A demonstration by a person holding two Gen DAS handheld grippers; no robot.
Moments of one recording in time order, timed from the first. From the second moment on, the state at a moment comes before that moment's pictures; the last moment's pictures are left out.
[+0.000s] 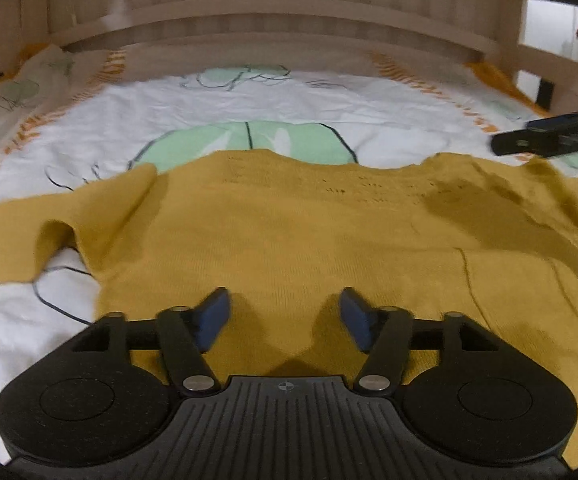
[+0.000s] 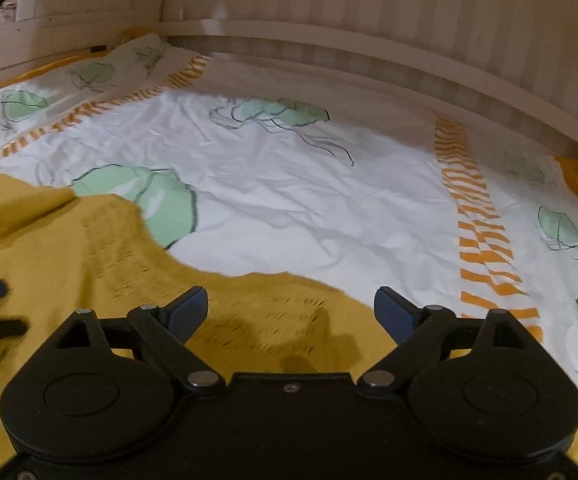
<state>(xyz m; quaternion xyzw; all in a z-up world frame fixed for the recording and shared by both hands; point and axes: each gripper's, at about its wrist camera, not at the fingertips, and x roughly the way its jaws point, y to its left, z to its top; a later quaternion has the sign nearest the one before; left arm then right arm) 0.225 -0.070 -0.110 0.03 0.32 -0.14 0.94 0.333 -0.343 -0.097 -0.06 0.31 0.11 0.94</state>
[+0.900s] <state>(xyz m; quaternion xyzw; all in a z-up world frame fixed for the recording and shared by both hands) 0.228 -0.077 -0.117 0.03 0.32 -0.13 0.94 0.412 -0.342 -0.134 -0.12 0.40 0.25 0.87</state>
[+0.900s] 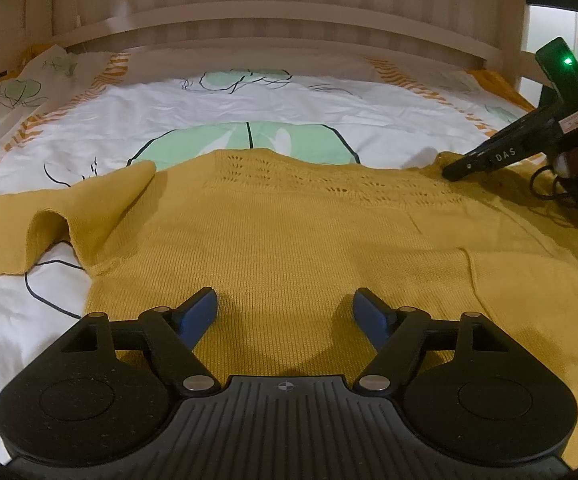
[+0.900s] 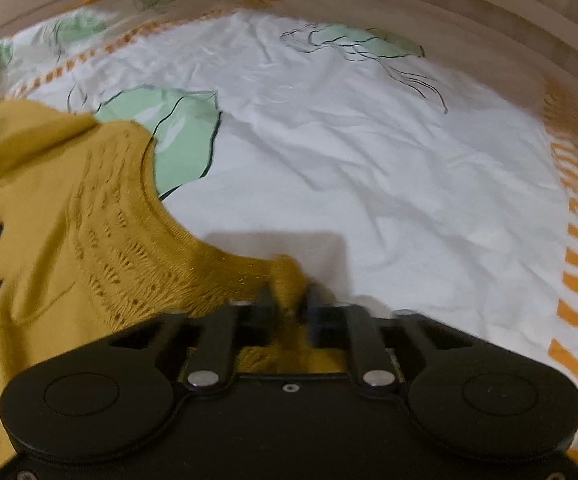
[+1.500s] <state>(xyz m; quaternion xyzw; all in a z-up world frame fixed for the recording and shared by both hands) 0.228 -0.078 -0.118 0.04 0.32 -0.12 0.94 0.392 -0.424 -0.107 0.09 0.33 0.06 0.94</state>
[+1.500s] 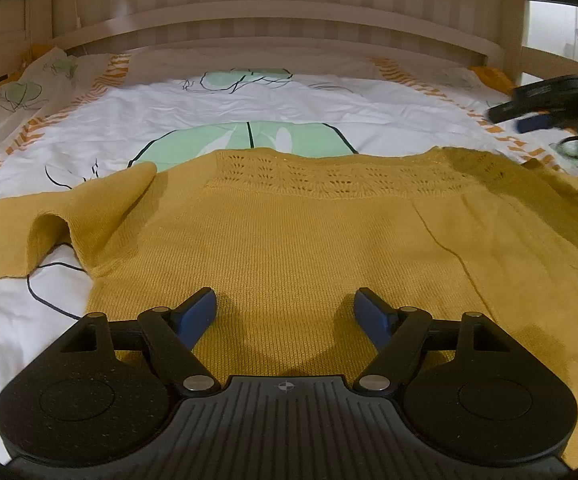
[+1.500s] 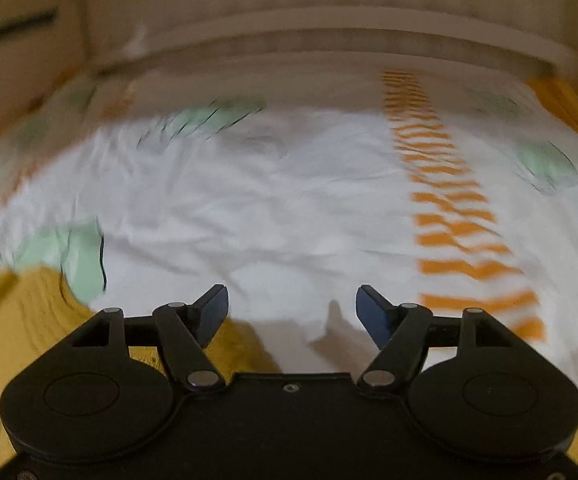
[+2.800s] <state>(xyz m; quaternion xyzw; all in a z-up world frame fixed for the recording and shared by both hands) 0.237 -0.092 -0.080 0.03 0.37 -0.12 0.92 0.245 -0.698 -0.152 0.15 0.33 -0.25 0.90</state>
